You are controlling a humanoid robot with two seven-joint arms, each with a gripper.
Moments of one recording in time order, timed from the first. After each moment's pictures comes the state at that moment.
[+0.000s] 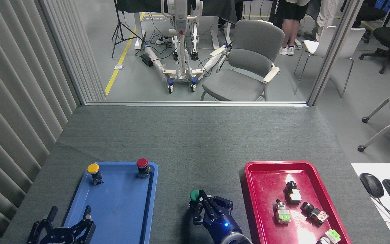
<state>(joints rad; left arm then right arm) 0.16 0.15 0.20 -1.50 -1.38 -0.19 0.23 -0.13 0.24 0.19 -1.17 1.69 -0.16 -0.03</state>
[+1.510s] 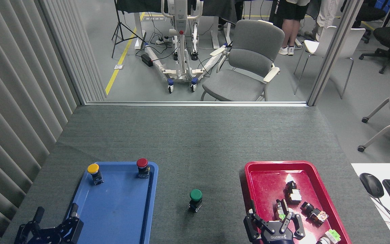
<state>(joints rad) 0.18 0.15 0.26 -1.54 -1.27 -0.22 0.24 0.12 0.14 -0.04 -1.42 1.59 -0.12 -0.33</state>
